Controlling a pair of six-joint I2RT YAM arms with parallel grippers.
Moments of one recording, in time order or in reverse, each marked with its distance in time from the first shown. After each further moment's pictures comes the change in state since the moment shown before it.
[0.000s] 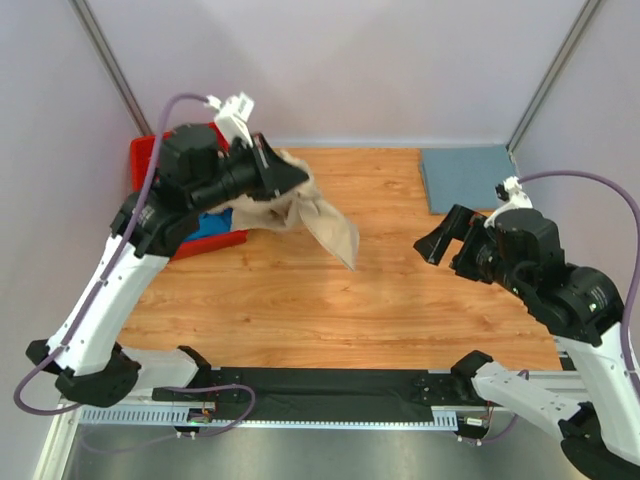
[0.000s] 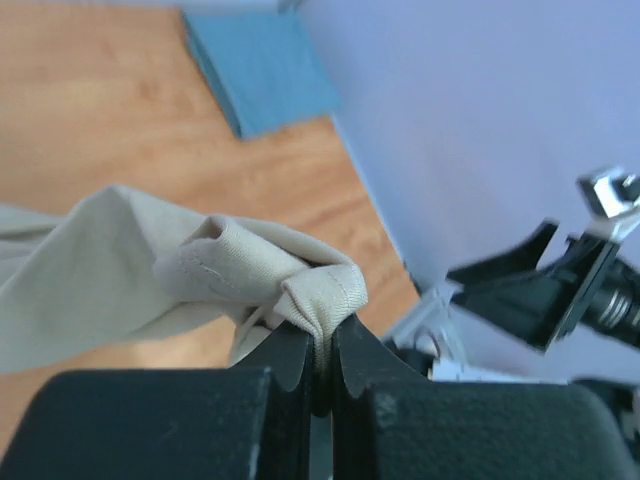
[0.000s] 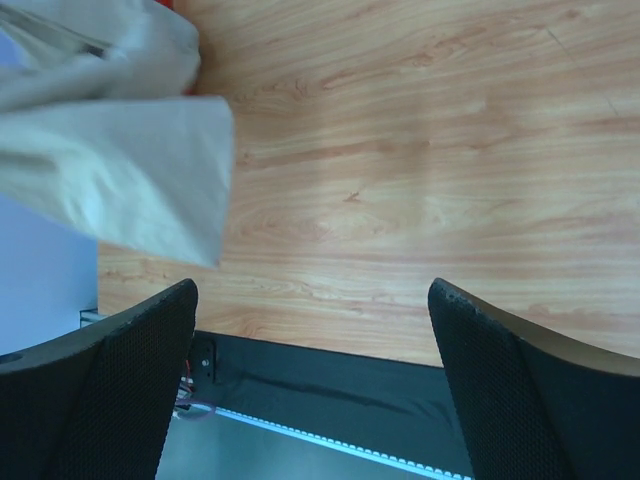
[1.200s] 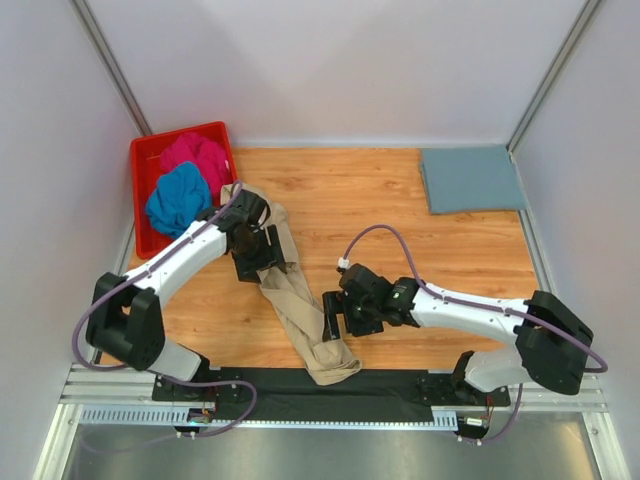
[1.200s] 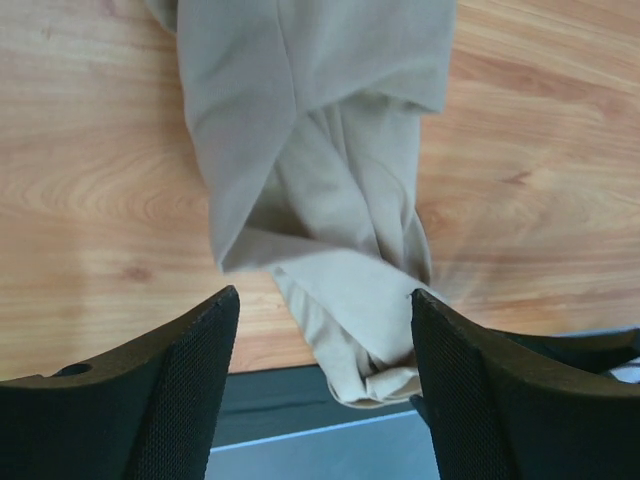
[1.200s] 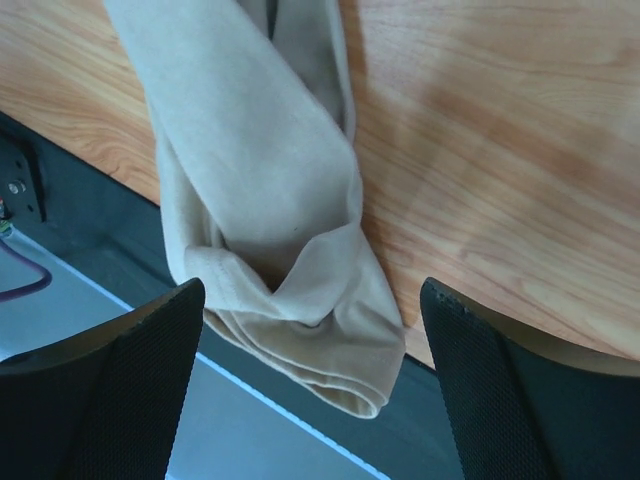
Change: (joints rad) left arm 0.180 0.130 -0.733 -0.174 -0.048 -0.122; right arm 0.437 0.458 -0.718 0.732 -0.306 0.061
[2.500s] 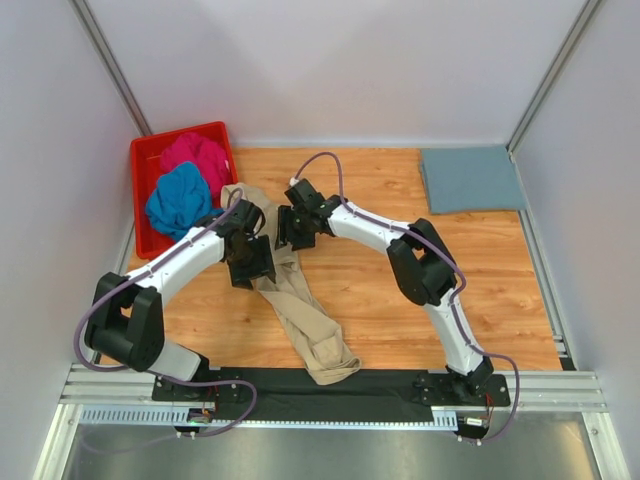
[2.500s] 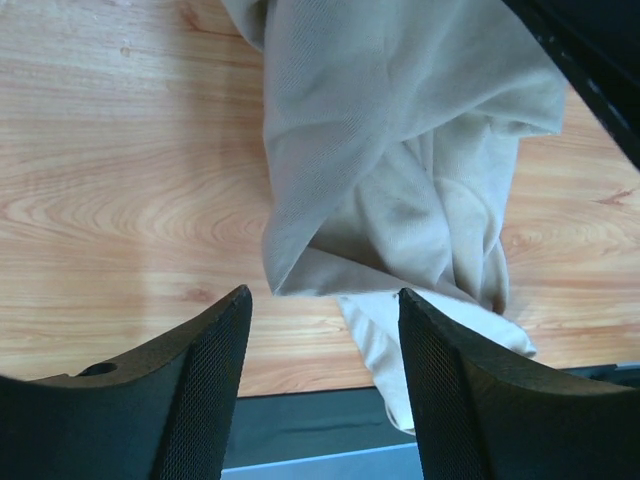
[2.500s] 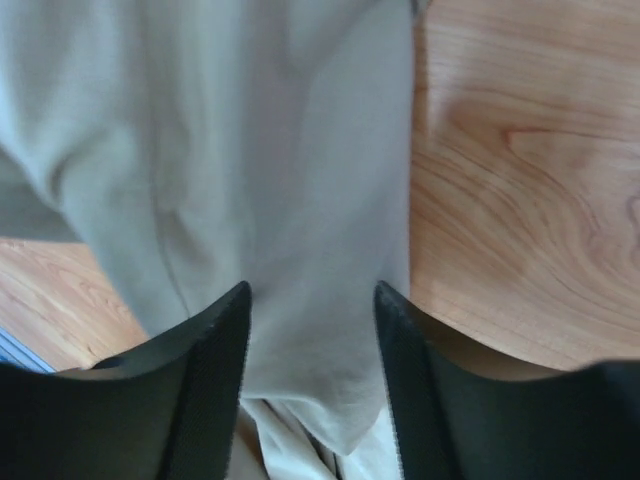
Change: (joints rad) left arm 0.033 0.040 -0.092 0.061 -0.052 0.098; right arm -0.258 0.910 1.047 -0.025 -0.019 -0.114
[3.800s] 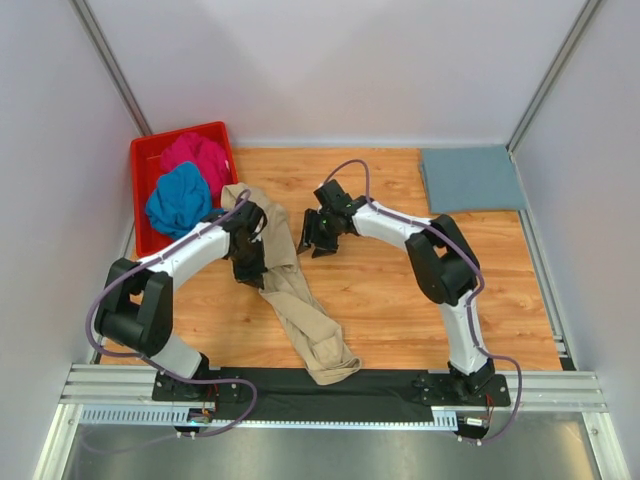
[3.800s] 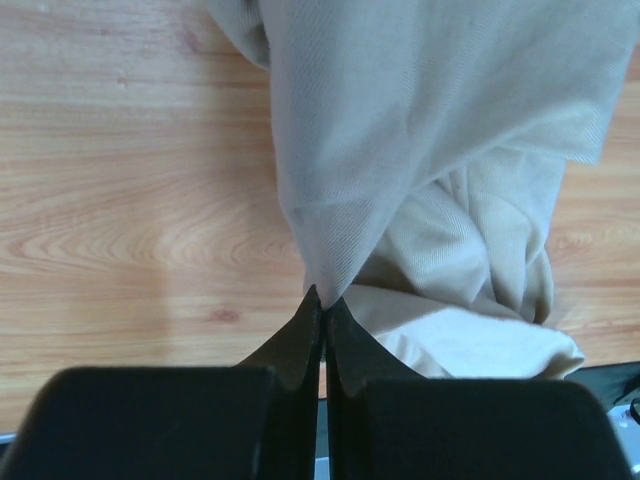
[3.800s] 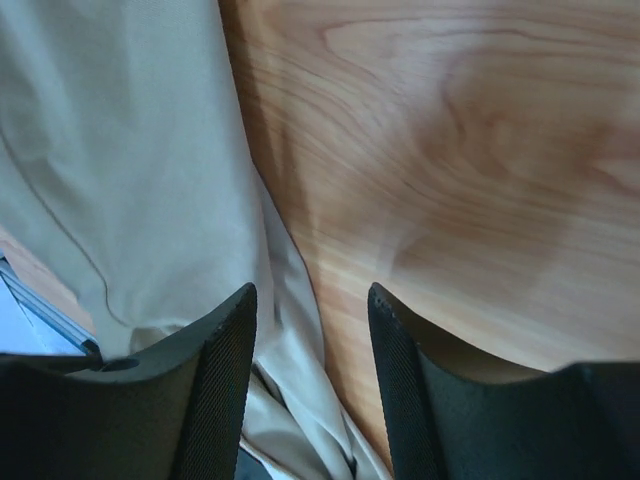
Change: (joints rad) left arm 0.021 0.101 0.016 0.008 0.018 0.107; right arm -0.113 -0.142 -0.253 0.012 -0.136 0.037
